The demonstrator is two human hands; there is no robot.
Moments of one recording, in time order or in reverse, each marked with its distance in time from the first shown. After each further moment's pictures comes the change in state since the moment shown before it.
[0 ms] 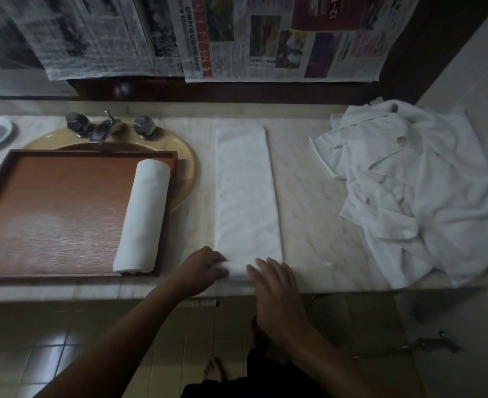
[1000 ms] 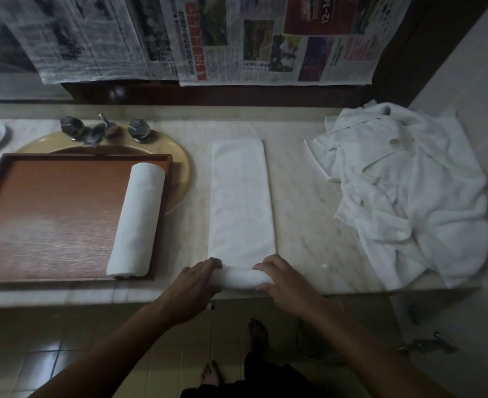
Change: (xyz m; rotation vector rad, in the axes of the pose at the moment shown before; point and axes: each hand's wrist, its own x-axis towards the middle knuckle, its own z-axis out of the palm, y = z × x) left_hand -0.032 -0.005 0.017 0.202 0.082 0.282; right_hand 0.035 0.051 -0.025 0.381 -0.396 0.111
